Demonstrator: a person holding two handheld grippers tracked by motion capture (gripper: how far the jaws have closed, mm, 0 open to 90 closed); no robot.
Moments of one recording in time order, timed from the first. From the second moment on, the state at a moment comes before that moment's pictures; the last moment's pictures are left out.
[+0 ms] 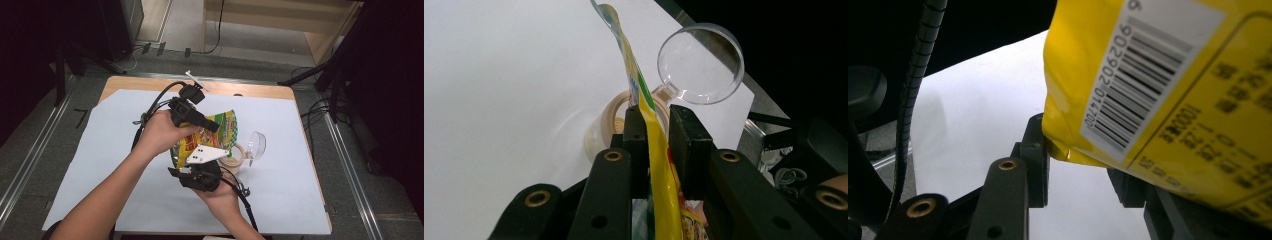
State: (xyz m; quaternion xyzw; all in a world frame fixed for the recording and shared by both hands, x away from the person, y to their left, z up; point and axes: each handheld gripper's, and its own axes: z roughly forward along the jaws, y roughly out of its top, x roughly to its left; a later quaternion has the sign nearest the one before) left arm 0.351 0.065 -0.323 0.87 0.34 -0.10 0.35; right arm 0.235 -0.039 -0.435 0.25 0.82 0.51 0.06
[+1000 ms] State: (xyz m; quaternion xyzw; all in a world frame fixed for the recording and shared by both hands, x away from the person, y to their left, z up) left arm 0.350 0.060 -0.322 0.87 0.33 -0.10 0.35; right arm 0.235 -0.042 -0.434 0.25 0.82 0.52 0.06
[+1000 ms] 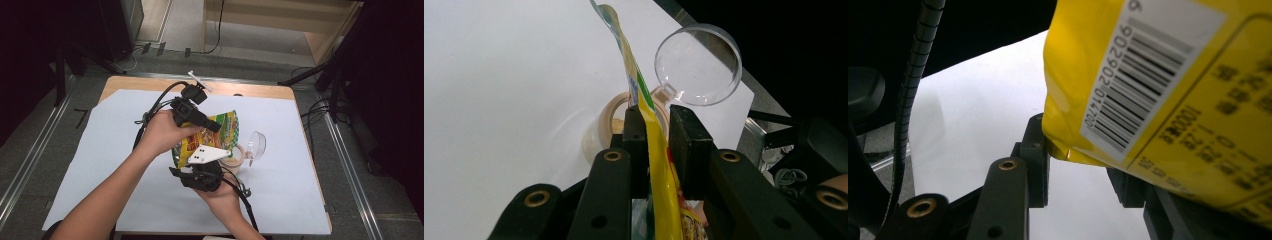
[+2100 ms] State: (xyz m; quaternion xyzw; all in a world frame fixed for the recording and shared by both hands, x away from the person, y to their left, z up) left arm 0.351 0.060 -0.321 0.87 0.33 -0.10 0.35; right arm 0.234 -0.043 -0.432 0.25 0.82 0.51 0.07
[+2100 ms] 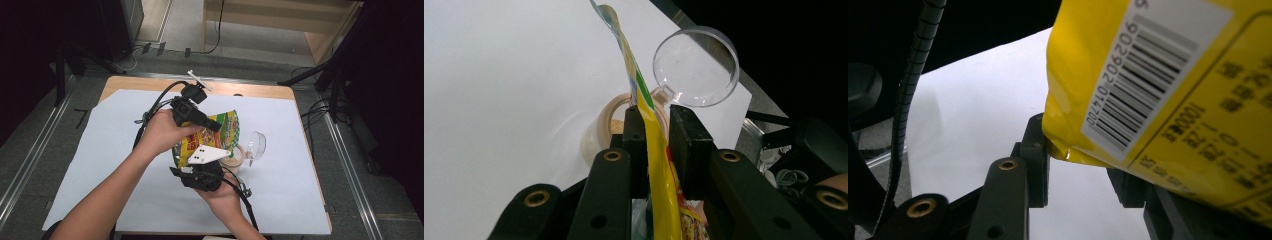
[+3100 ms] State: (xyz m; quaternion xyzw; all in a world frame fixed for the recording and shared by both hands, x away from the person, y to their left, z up) left arm 0.350 0.060 -0.322 0.87 0.33 -0.10 0.35; right arm 0.234 -0.041 -0.434 0.25 0.82 0.52 0.07
